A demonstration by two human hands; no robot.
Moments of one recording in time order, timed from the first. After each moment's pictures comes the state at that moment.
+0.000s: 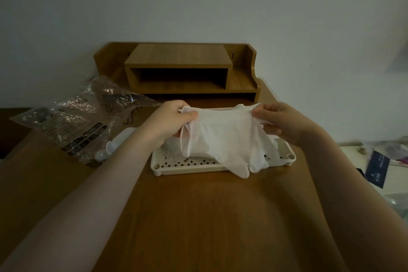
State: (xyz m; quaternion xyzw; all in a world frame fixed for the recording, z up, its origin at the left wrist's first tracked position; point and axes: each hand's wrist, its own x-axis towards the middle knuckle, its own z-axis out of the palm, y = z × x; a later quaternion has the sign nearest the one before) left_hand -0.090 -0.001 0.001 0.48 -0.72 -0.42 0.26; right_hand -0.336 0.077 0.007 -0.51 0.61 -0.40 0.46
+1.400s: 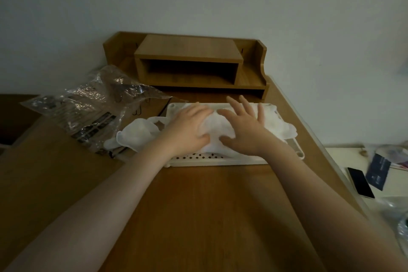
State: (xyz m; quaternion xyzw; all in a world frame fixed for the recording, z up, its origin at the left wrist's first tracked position) left_hand -0.085 0.008 -0.033 0.39 -0.90 -0.14 0.15; right_hand -0.255 0.059 -0.027 -0.74 0.67 -0.08 0.01
